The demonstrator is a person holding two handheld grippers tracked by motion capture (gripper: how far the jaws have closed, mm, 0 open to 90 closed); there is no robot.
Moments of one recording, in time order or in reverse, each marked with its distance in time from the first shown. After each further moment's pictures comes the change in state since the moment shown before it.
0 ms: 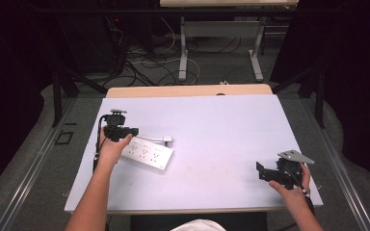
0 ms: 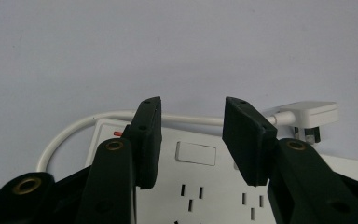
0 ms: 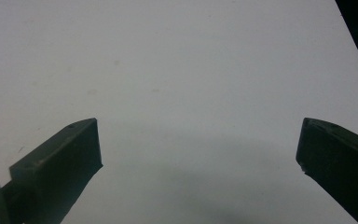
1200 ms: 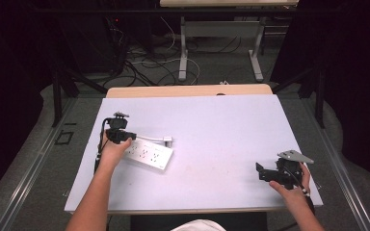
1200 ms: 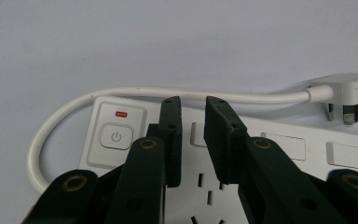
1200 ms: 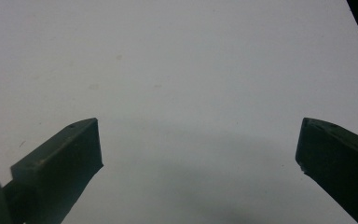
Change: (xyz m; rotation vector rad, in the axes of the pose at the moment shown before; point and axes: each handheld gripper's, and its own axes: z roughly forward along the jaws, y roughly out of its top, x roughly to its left) left arm 0.006 -0.007 0.021 0.097 0.021 0.023; right arm -0.002 -0.001 0.002 0.021 0.023 -0.010
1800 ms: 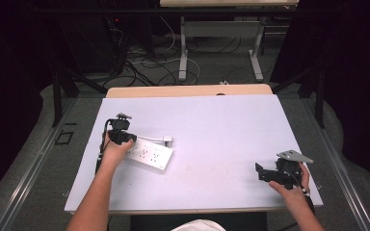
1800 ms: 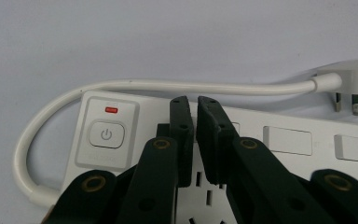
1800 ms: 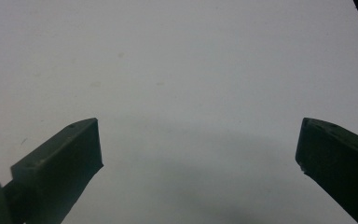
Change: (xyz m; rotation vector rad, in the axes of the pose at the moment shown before) left arm -0.002 -0.001 0.008 0.035 0.000 0.019; right arm 0.000 0.000 0.001 0.006 0.009 -0.007
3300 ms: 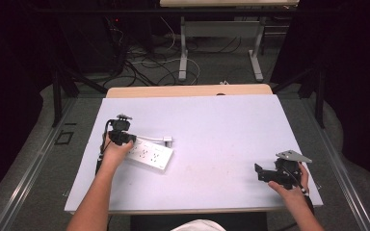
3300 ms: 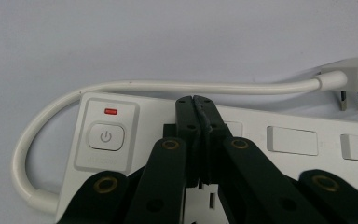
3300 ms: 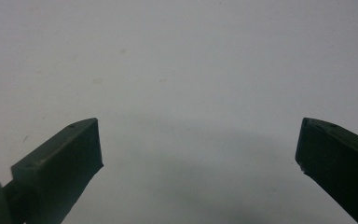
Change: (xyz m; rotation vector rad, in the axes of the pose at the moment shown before) left arm 0.000 -0.002 0.002 -0.007 0.002 0.015; right arm 0.001 -0.001 0.002 0.010 0.004 0.003
